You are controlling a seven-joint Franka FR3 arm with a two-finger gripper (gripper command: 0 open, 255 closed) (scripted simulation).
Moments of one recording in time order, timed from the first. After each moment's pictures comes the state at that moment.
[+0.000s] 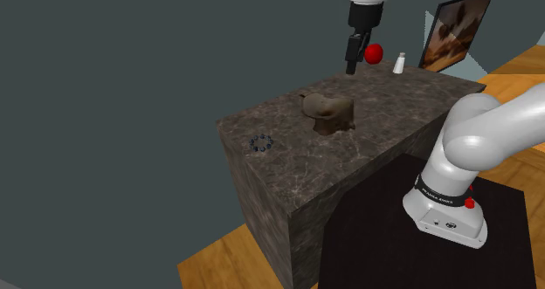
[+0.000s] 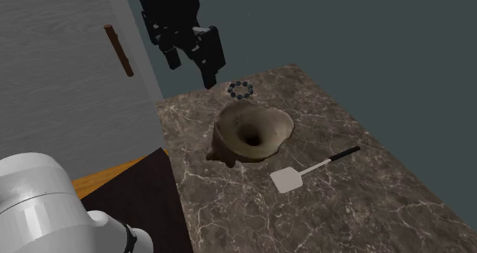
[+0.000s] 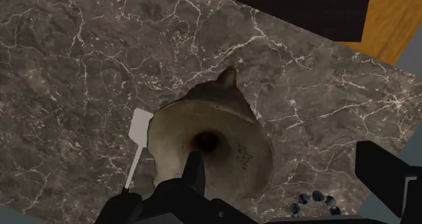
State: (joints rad) arm 0.00 -0.83 0.03 -2.38 -0.01 1.61 -0.10
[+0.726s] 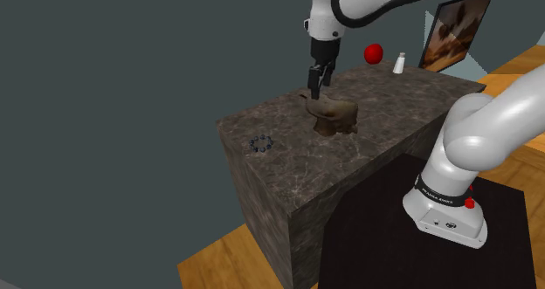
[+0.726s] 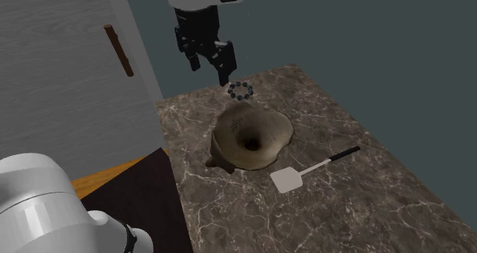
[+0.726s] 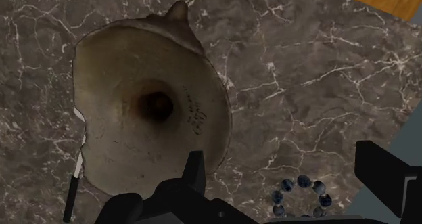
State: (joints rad) arm 0.02 -0.59 0.12 -2.40 0.04 1.86 0.00
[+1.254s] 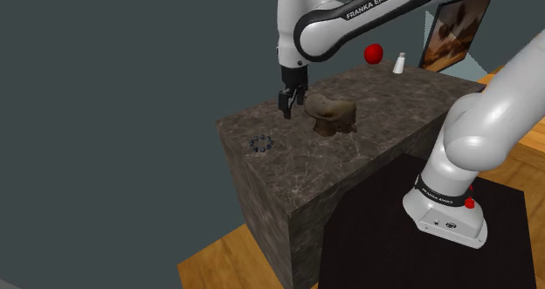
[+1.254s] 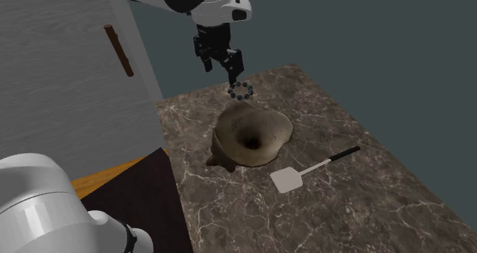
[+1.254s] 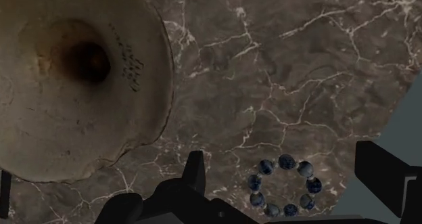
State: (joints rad) arm 0.03 -0.31 0.20 -2.33 0.04 2.07 0.10
